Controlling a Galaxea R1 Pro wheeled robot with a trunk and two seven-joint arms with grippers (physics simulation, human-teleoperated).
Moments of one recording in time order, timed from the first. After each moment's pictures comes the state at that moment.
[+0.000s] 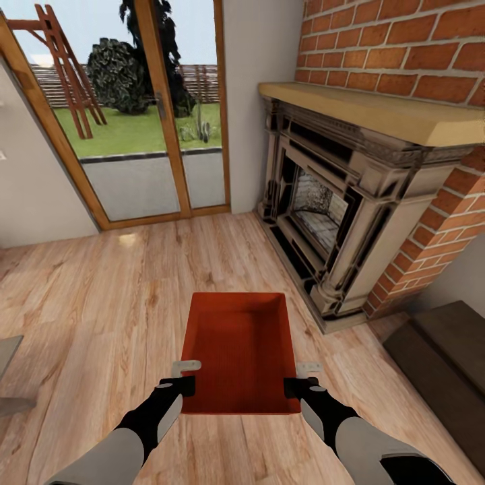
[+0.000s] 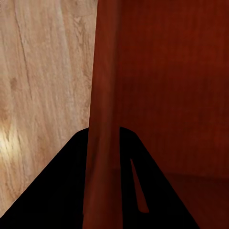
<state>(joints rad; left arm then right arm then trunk) -0.66 -0.09 -0.10 -0.39 0.14 0.19 0.20 -0.75 0.11 0.00 -0.16 0.03 0.03 -0.08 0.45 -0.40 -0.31</state>
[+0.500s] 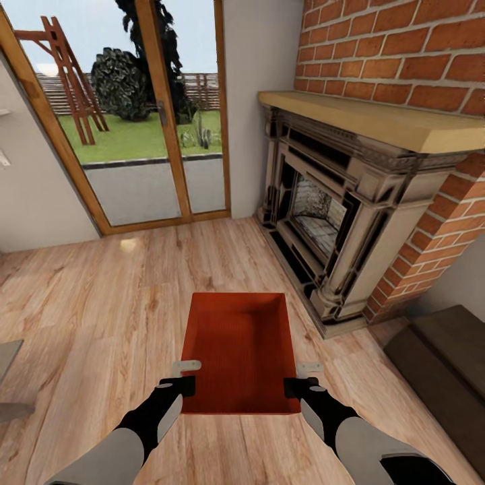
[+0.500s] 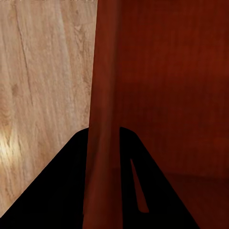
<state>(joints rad) -0.66 -0.09 -0.10 -0.39 0.14 0.19 0.20 -0.75 0.11 0.00 -0.16 0.03 0.03 -0.08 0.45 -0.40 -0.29</state>
